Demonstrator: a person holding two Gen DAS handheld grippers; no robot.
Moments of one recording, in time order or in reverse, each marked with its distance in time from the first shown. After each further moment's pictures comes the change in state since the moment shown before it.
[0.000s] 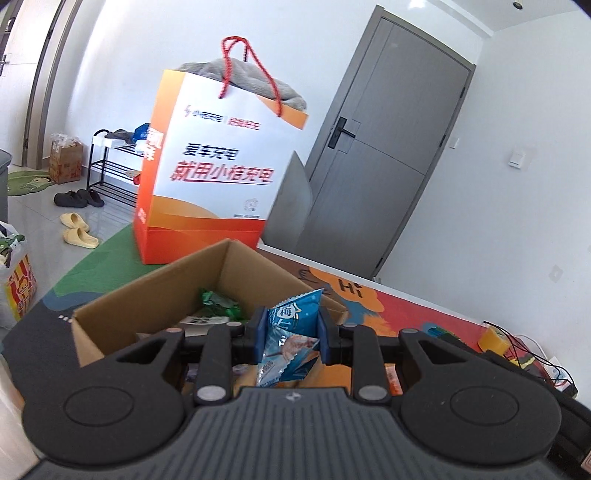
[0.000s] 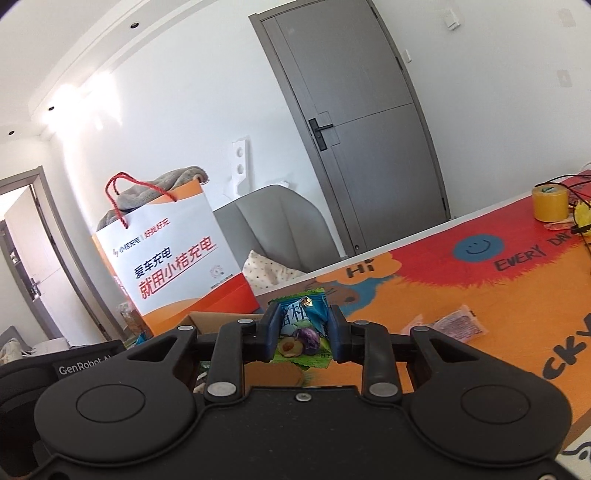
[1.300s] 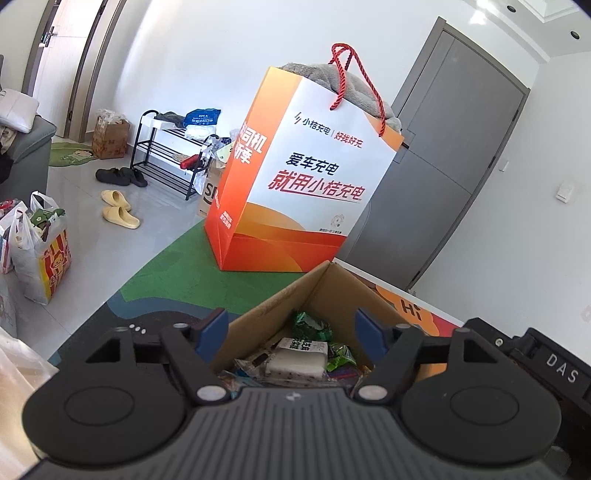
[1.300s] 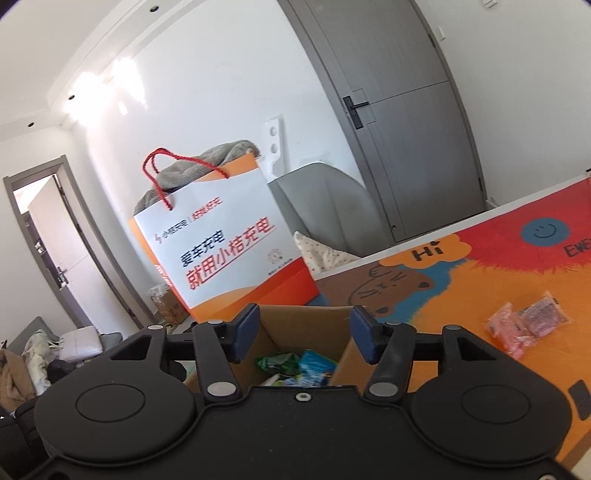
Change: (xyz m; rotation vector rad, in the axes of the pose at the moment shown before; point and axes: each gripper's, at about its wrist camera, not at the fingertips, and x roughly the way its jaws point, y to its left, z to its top) left arm 0.004 0.074 0.025 -0.116 0.016 0.101; right arm 0.033 0.054 0.000 0.011 0.066 0.082
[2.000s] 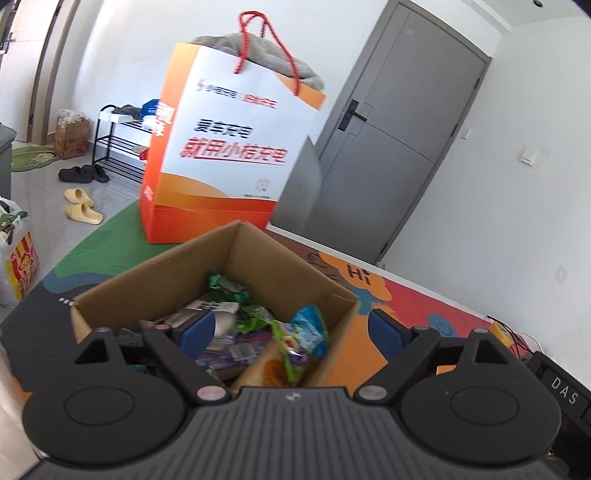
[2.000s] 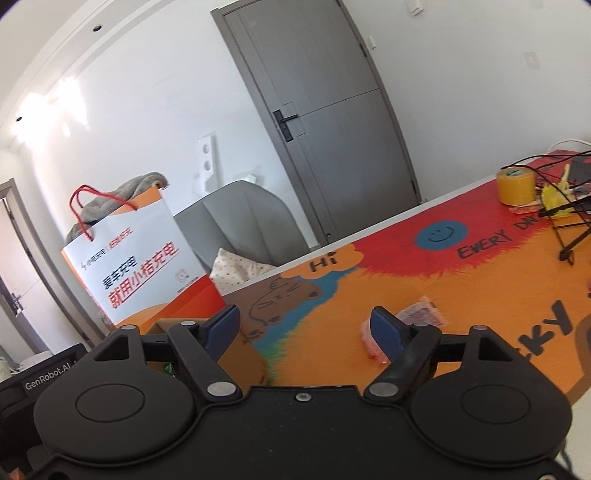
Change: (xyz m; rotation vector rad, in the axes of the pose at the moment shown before) left arm 0.001 -0.070 -0.031 0.086 0.061 -0.098; right arm -0.048 -0.084 0.007 0.073 -0.037 -0.182
